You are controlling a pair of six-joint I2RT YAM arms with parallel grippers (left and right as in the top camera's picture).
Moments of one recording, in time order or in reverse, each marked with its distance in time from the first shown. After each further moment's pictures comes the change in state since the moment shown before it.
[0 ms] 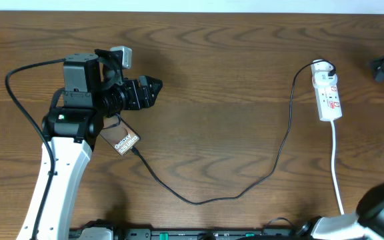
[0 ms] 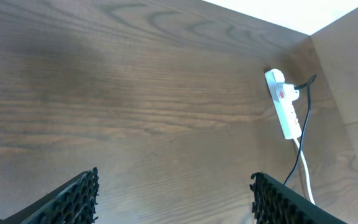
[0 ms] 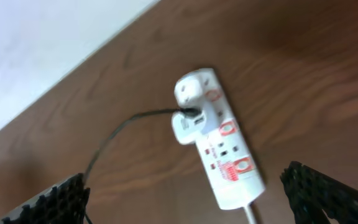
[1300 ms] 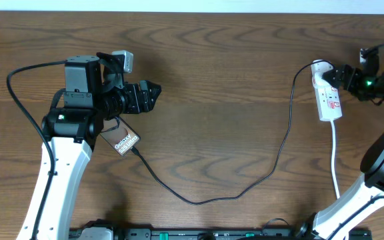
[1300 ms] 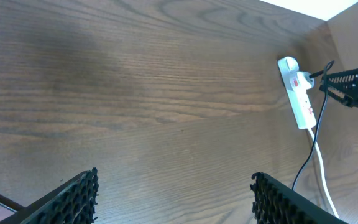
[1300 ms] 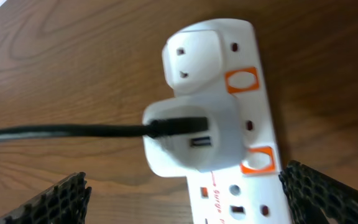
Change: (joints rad) left arm 0.000 0.000 0.000 -0.047 -0.026 0.050; right arm 0.145 0.338 -0.005 0.151 -0.002 -0.158
